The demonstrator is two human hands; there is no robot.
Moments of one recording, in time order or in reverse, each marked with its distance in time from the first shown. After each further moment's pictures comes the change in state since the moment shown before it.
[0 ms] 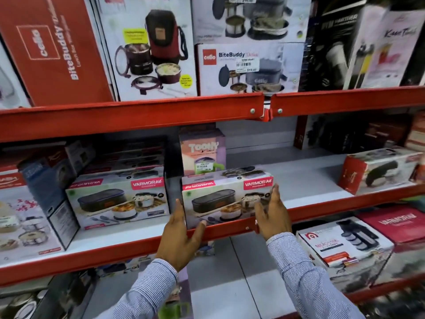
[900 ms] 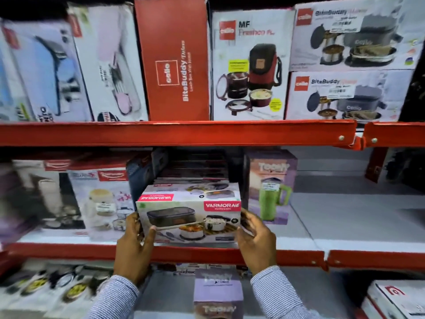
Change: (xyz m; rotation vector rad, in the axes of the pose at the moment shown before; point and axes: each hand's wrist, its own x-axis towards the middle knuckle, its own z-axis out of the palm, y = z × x) left_hand -0.049 -0.114 -0.166 0.053 0.598 -0.211; right_hand -0.074 -0.130 0.115 0.506 -0.180 -0.258
